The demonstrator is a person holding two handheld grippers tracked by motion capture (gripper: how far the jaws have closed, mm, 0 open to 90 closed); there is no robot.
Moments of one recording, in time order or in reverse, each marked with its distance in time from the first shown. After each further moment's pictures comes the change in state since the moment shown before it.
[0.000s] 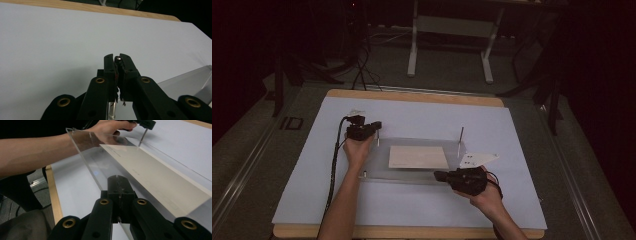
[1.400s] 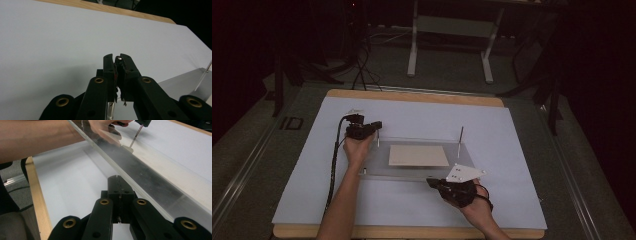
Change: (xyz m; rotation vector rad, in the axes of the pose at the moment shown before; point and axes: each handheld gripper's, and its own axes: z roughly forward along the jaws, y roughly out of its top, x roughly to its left) left arm 0.006 0.001 0.003 0.009 -0.041 -0.056; right arm 0.027 -0.018 0.025 -0.005 -0.141 -0.066
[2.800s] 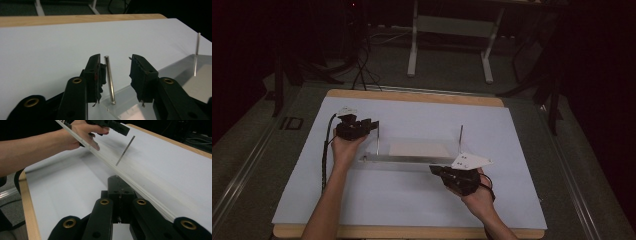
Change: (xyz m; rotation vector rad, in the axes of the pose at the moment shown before) left arm -0.002 0.010 -0.040 -0.022 -0.026 0.192; right arm -0.015 0.025 -0.009 -0.068 -0.039 0.025
